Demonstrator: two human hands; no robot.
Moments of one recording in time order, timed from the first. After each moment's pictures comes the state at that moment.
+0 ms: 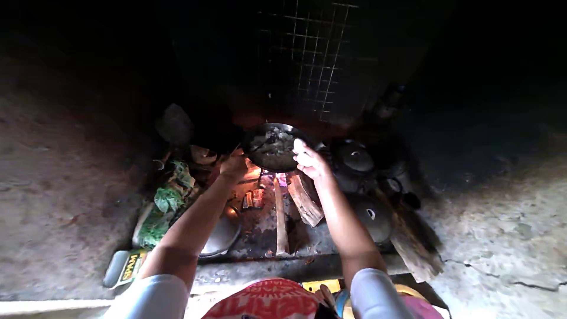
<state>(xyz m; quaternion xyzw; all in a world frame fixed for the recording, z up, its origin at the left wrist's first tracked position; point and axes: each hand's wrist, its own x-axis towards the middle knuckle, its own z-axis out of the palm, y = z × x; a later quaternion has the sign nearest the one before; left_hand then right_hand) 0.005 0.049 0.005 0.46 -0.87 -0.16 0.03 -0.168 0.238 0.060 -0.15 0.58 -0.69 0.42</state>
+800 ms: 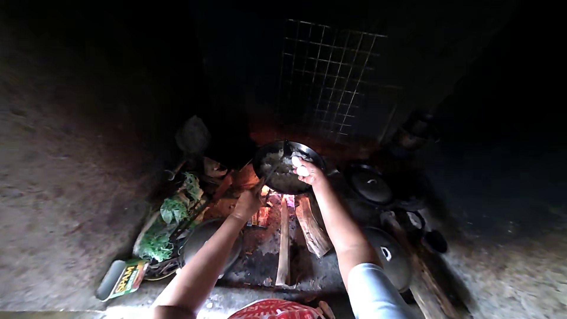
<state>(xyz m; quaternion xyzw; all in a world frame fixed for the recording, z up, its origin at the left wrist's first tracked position) 0.012 0.077 -0.027 0.38 -0.84 -0.35 0.16 -0.256 0.119 0.007 -0.14 0.63 -0.60 0.48</state>
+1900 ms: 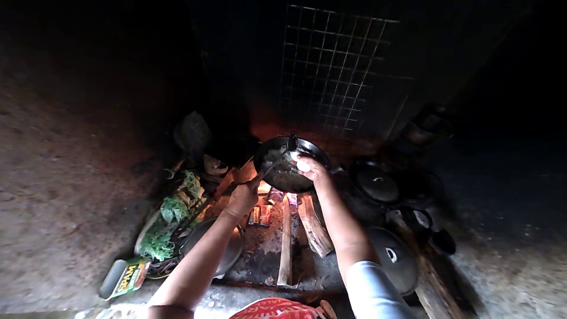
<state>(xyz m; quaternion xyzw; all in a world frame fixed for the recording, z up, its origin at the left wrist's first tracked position) 0.016 0.066 -0.004 0.40 -0.87 -0.27 0.13 -0.256 0.115 0.015 -0.21 0.59 -0.62 0.48</state>
